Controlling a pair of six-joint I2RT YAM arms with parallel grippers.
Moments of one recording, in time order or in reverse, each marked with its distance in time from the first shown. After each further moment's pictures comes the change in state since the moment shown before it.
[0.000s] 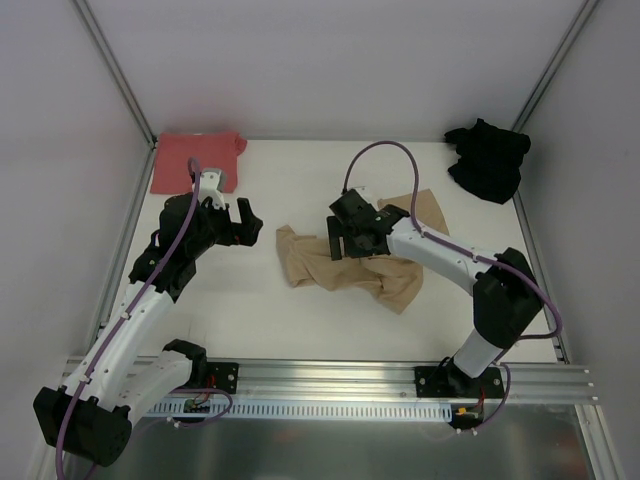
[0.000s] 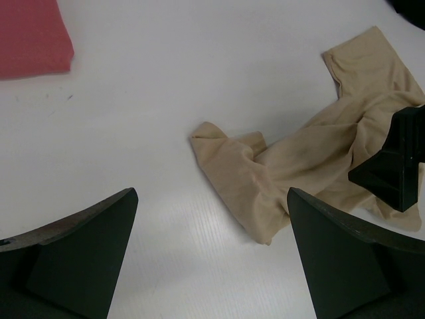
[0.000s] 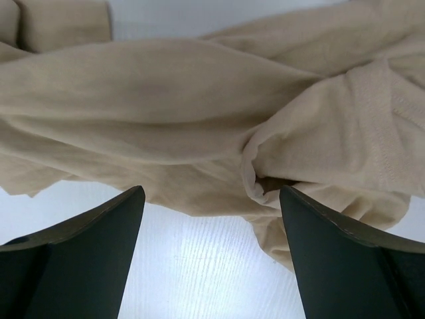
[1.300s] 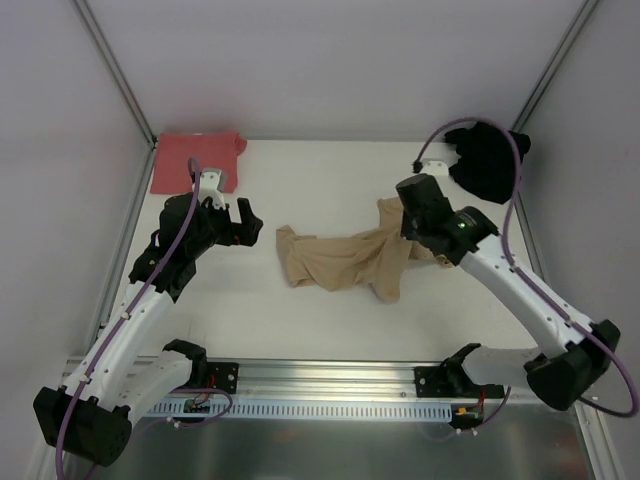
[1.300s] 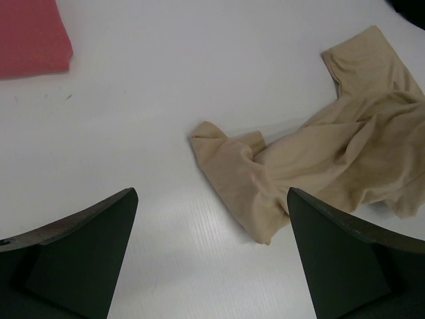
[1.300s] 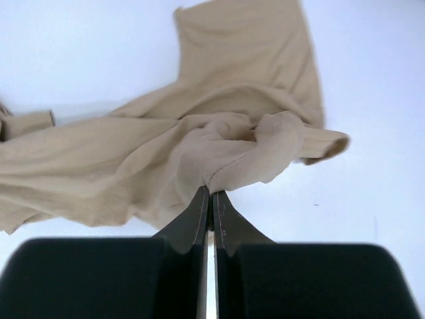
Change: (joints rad) left arm 0.000 0.001 0.000 0.000 0.003 0.000; right arm -0.137 -0.392 0.005 -0.148 0.230 -0.069
